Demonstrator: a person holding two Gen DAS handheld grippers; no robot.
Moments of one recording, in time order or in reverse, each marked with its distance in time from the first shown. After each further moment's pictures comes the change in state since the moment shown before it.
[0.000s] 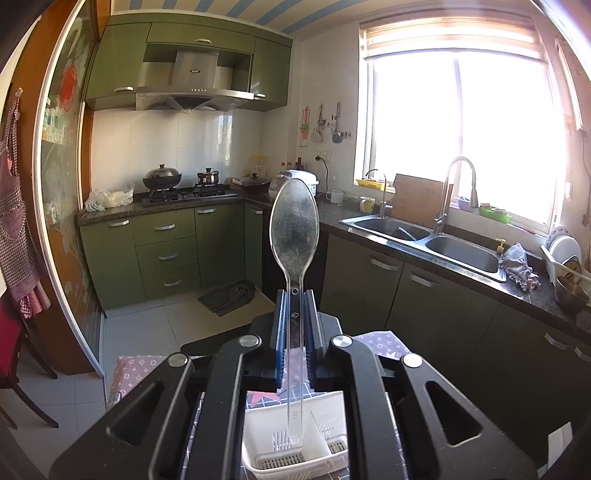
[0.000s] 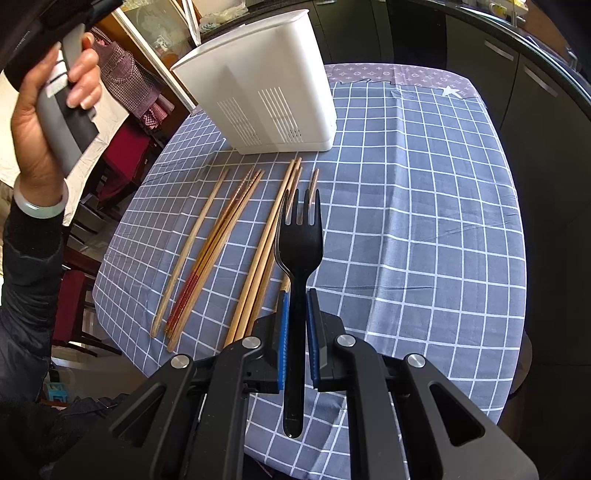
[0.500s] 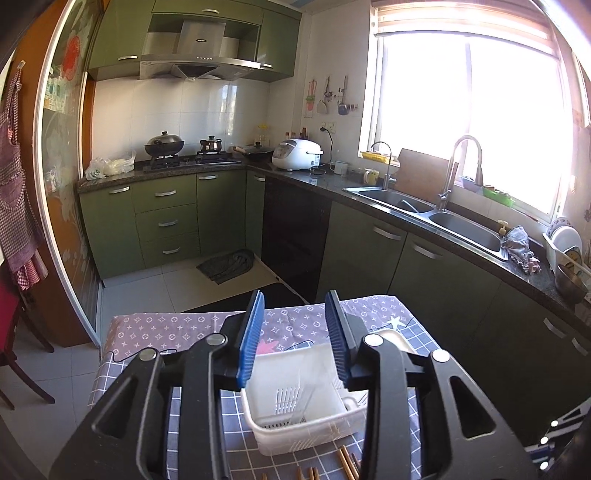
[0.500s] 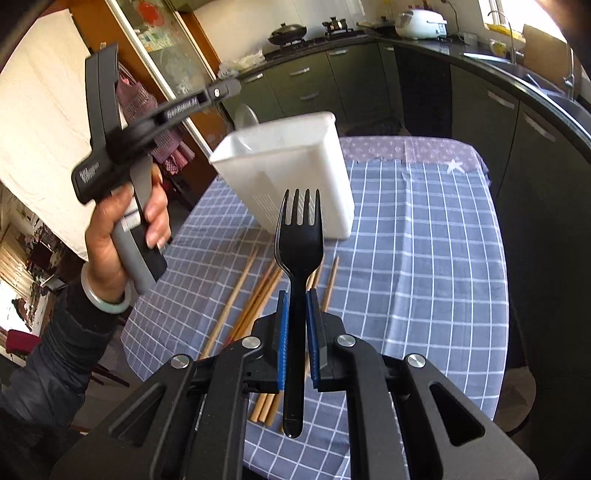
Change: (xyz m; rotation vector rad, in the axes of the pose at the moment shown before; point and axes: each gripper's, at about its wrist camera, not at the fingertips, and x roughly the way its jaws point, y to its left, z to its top) left arm -0.001 0.021 -0.041 -0.041 0.093 -0.008; right arm -0.064 0.020 0.045 -0.028 -0.219 0.051
